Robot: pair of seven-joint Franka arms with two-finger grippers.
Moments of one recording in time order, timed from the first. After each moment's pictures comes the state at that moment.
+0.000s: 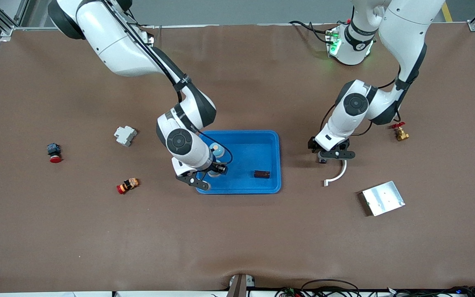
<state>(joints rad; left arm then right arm) -0.12 0.39 -0.21 -2.32 0.27 2.77 -0.51 0.45 0.78 0.17 -1.47 0.05 2.28 0.94</state>
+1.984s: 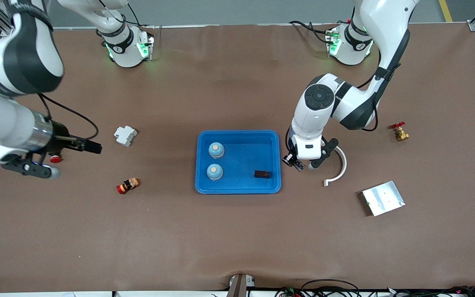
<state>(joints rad) -0.31 0.42 -0.27 -1.87 0.22 2.40 -1.65 -0.01 0.26 0.14 -1.42 0.04 1.56 0.33</state>
